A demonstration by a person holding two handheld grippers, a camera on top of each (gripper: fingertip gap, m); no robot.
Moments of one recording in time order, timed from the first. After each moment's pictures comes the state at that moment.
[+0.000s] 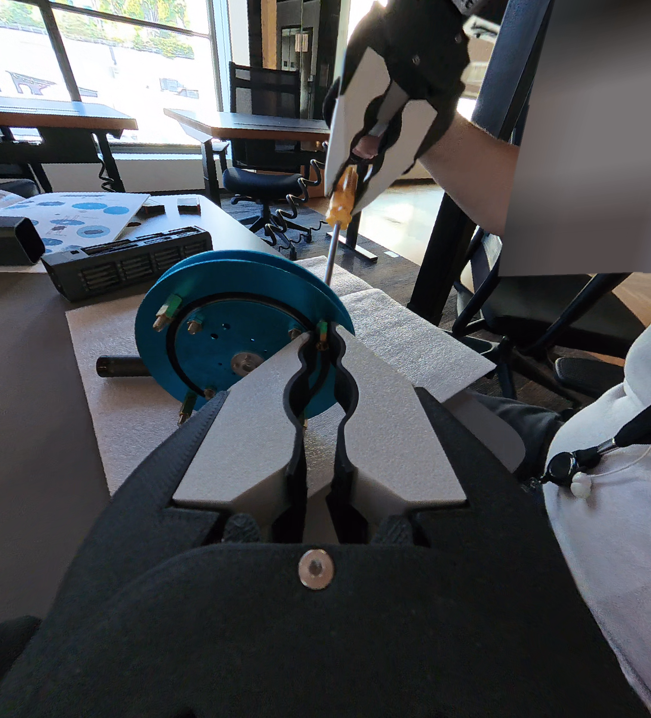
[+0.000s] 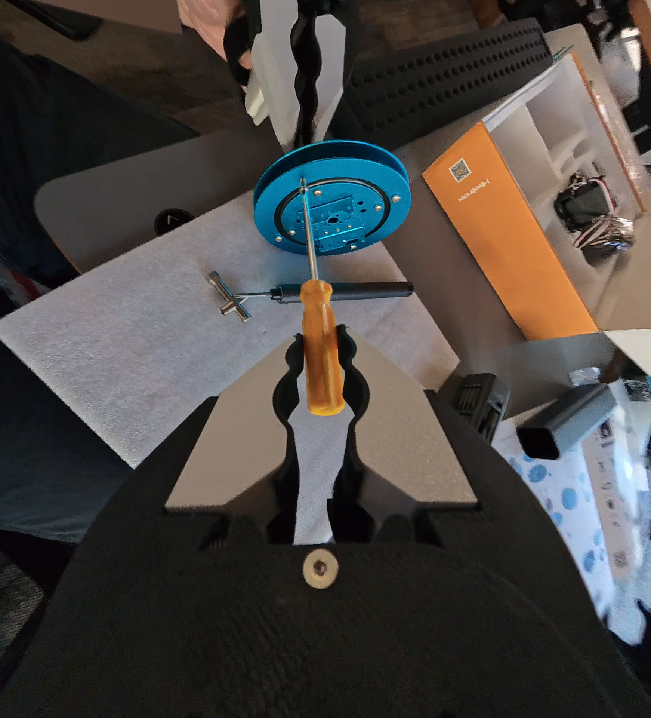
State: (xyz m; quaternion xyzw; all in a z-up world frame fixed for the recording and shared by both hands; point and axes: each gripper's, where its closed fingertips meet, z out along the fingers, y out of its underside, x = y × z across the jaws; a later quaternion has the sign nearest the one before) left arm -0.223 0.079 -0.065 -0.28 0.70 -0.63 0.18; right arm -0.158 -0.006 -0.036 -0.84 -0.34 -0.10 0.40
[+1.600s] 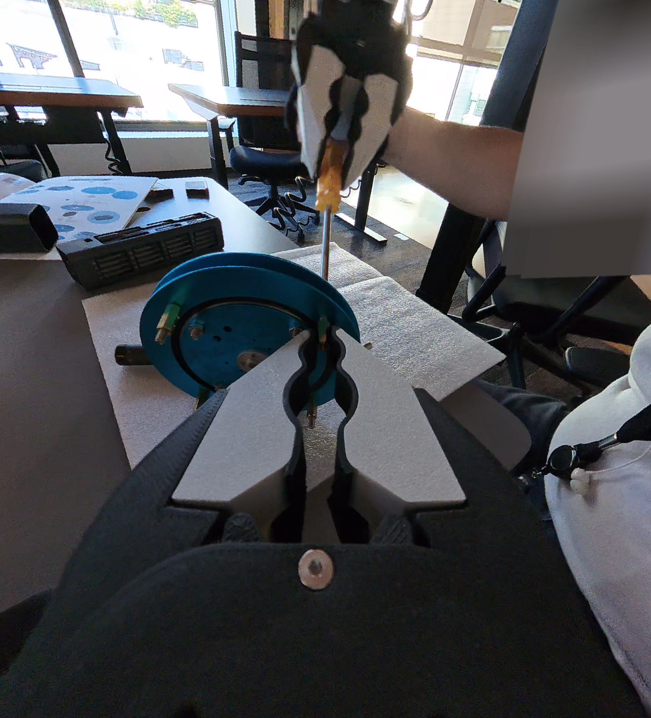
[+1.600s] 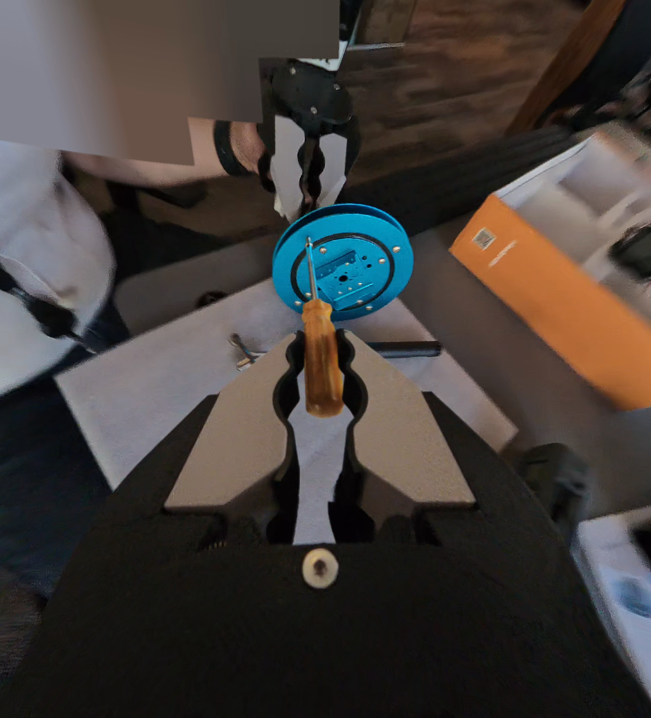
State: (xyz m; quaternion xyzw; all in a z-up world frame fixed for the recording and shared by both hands) left arm -0.221 0.087 -0.066 -0.29 0.71 -0.61 0.19; right arm -0.153 0.011 -0.026 -0.80 -0.33 0.07 0.50
